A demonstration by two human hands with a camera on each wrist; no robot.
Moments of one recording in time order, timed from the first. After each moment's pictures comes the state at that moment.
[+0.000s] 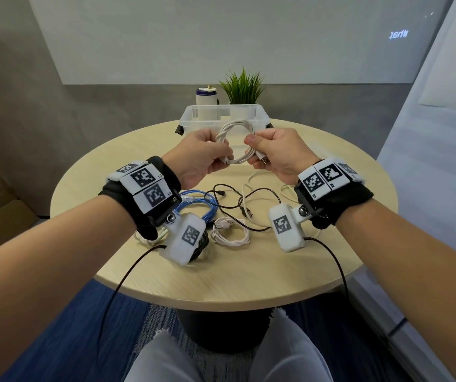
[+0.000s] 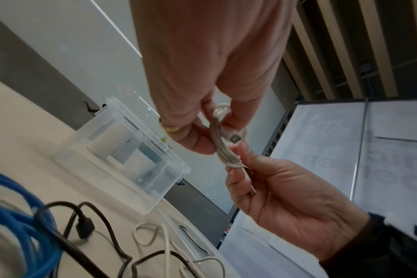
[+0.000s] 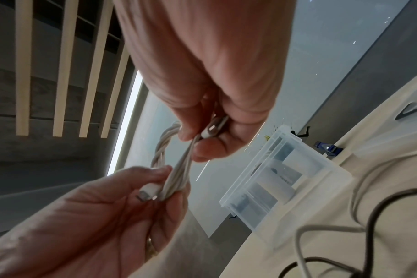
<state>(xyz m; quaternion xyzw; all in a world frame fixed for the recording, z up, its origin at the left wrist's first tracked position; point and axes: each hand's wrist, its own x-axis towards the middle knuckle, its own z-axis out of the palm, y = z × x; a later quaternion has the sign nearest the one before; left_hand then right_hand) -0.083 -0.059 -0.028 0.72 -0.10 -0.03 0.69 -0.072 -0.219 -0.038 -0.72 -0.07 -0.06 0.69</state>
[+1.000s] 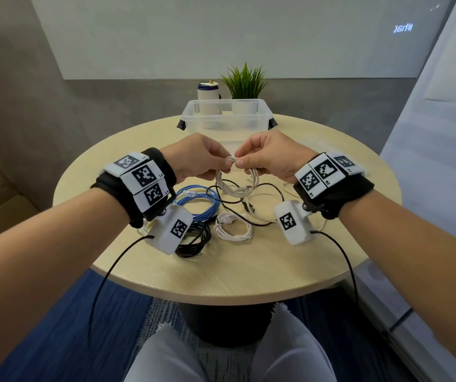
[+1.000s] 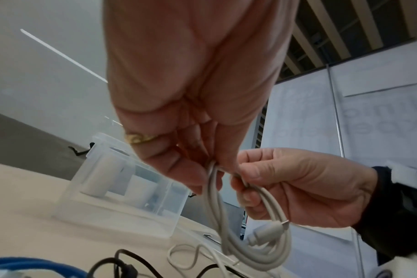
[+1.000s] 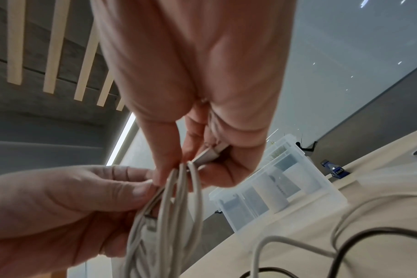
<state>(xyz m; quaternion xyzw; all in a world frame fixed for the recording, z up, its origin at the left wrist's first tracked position) -0.079 -0.042 -0.031 0.88 -0.13 -0.07 0.45 -0.079 -0.216 -0.042 -0.82 -0.14 0.02 0.56</state>
